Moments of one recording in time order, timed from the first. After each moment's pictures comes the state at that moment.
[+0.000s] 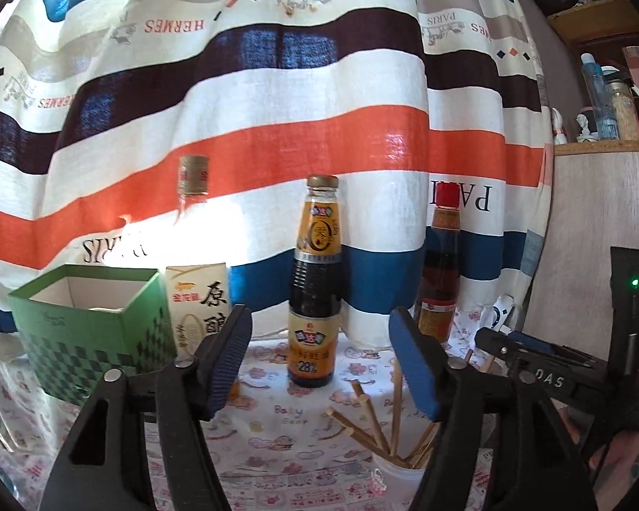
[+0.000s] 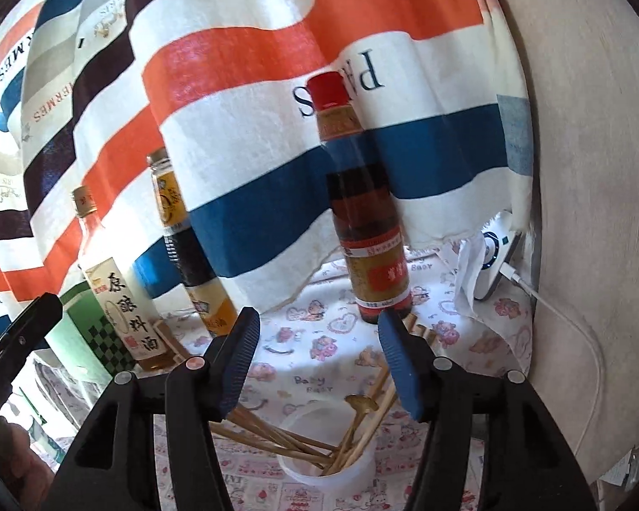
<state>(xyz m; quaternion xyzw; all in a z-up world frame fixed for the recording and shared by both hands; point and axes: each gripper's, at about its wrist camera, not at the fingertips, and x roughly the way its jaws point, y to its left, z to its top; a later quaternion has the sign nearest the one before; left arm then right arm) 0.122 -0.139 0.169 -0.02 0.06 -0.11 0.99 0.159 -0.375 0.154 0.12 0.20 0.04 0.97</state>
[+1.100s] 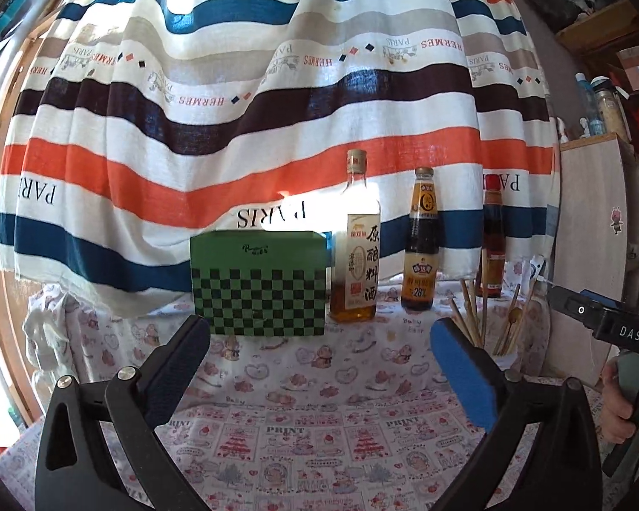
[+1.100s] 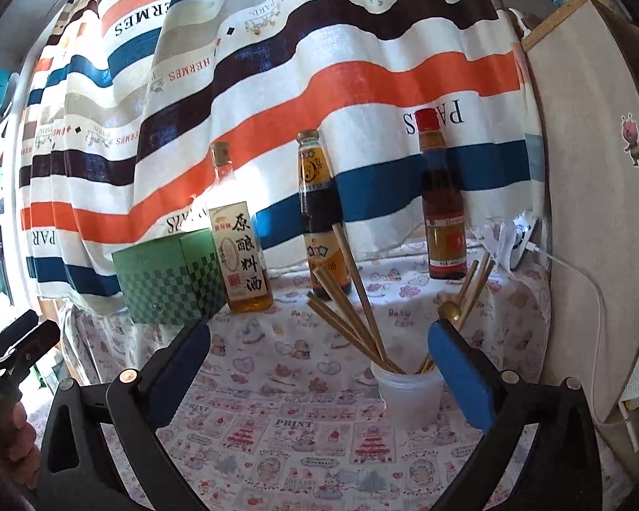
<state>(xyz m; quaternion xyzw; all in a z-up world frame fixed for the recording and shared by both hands) -0.012 0.009 0.087 -0.02 0.04 -0.05 1.00 0.020 -0.268 0.112 0.06 0.13 0.06 0.99</state>
